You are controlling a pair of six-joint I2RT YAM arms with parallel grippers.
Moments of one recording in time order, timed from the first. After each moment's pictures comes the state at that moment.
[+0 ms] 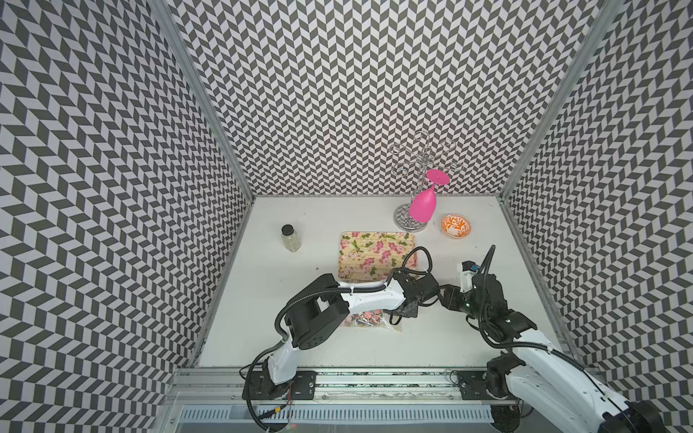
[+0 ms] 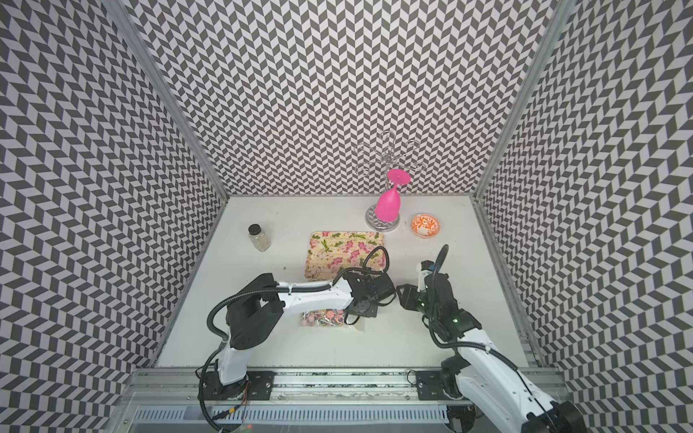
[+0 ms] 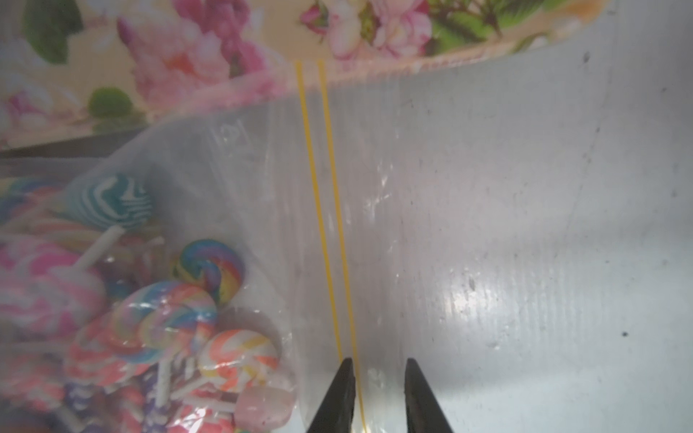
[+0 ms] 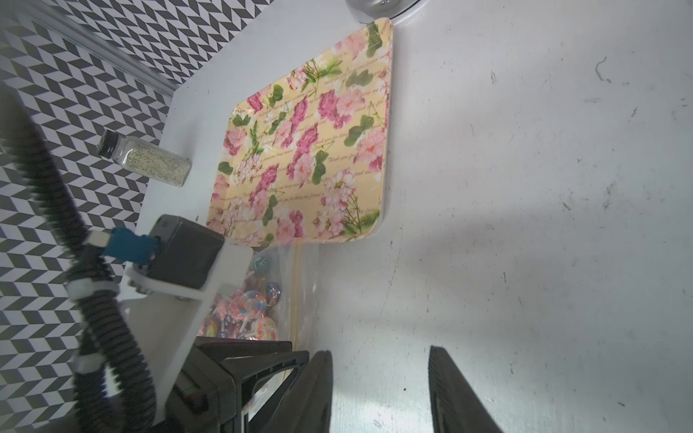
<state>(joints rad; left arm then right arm) -1.13 2.05 1.47 -0.80 -0.25 -0.93 0.35 0.81 0.34 -0.19 -0.19 0.57</state>
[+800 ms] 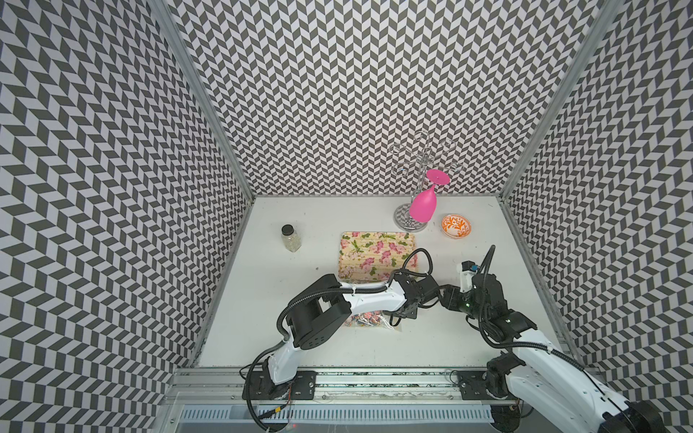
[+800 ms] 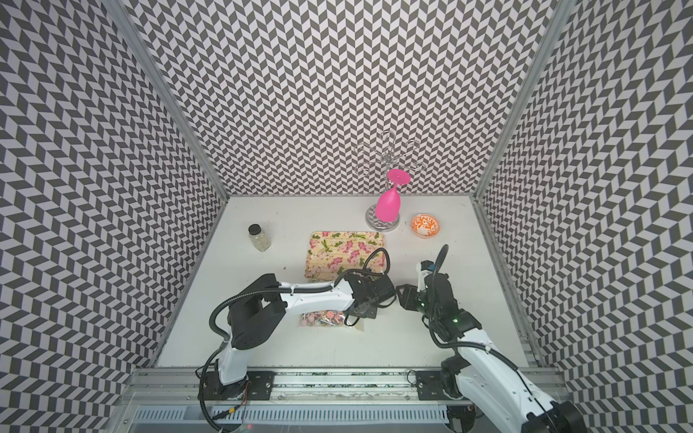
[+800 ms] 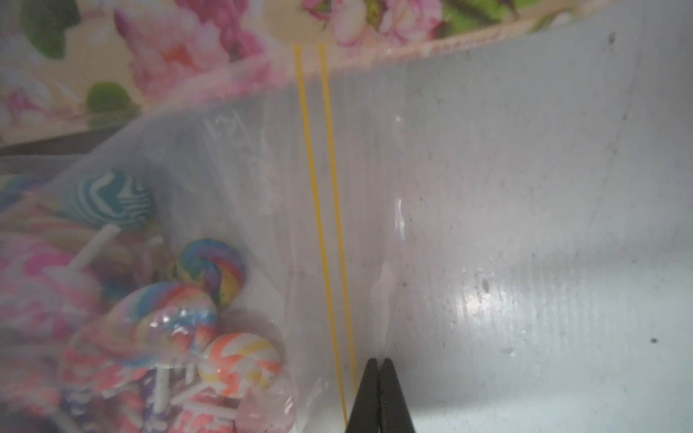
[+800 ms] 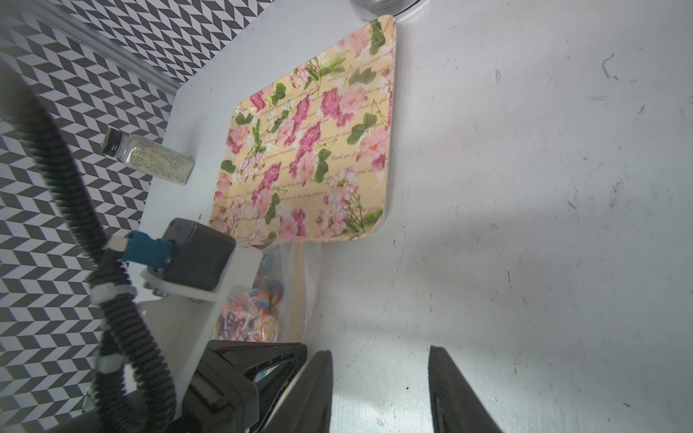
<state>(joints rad) -1.14 2.05 1.45 -0.80 -0.27 -0.93 0.35 0.81 0.34 -0.19 -0.21 0.57</state>
